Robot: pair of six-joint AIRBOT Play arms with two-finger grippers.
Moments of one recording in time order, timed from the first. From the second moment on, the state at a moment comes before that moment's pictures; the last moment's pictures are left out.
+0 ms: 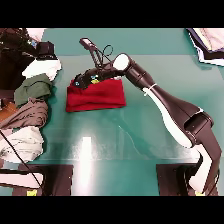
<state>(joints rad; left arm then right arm) -0.01 -1.55 1.93 1.20 -1.43 -1.43 0.64 -1.95 2.02 -0.71 0.95 1.16</state>
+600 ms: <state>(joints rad) -0.01 -1.55 1.93 1.19 -1.46 -1.42 0.18 -1.78 1.50 -0.70 1.16 1.22</state>
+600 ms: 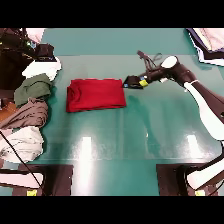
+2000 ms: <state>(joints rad) -0.01 -1.55 1.93 1.19 -1.51 -1.41 0.06 -1.84 1.85 -0.80 1.27 1.28</state>
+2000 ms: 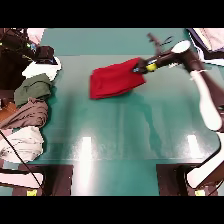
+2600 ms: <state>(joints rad) -0.01 -1.55 1.93 1.12 -1.52 -1.41 -0.66 -1.51 1.85 -1.26 1.42 1.50</state>
